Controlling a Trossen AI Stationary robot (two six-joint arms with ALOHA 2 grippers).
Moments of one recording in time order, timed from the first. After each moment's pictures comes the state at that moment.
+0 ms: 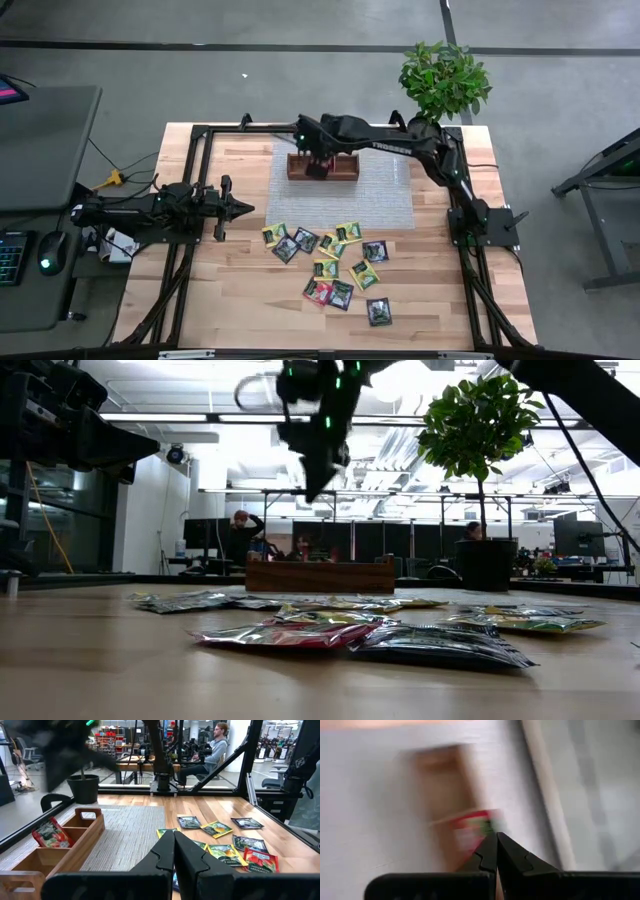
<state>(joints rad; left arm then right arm) -0.01 0.03 0.03 0.00 -0.01 0.00 -0.28 2.20 2.18 -1.09 0.23 -0.09</state>
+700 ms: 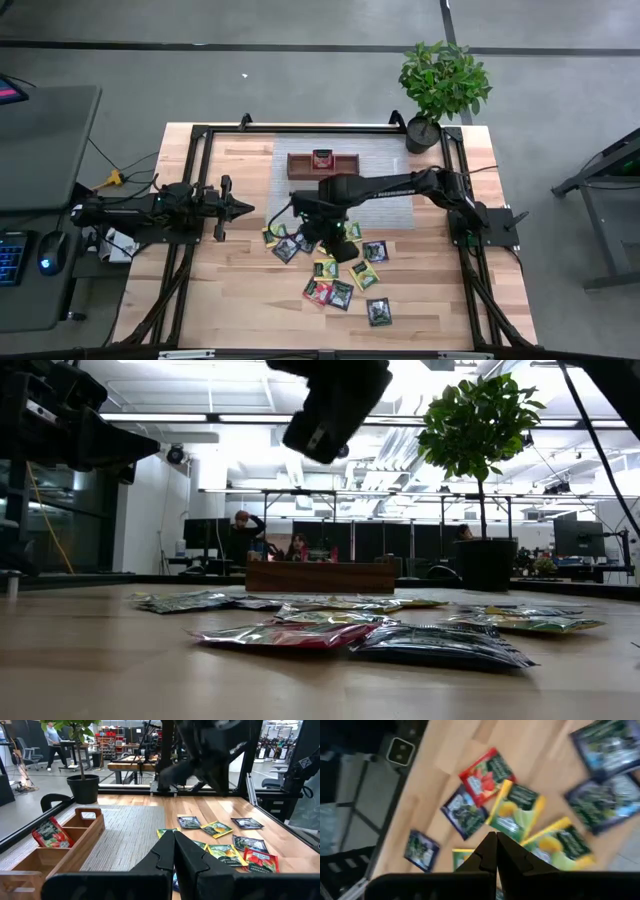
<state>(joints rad) -0.01 0.03 0.03 0.00 -0.01 0.00 0.05 2.16 2.04 -1.23 -0.55 -0.31</state>
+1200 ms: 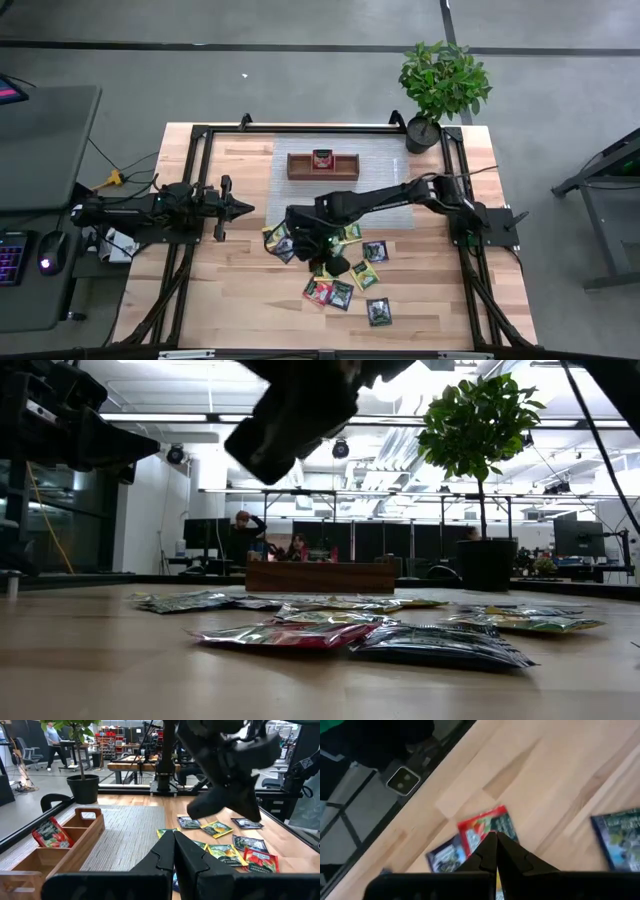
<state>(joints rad) -0.01 0.03 0.03 0.00 -0.01 0.00 0.10 2.21 1.89 -0.81 -0.64 -0.40</state>
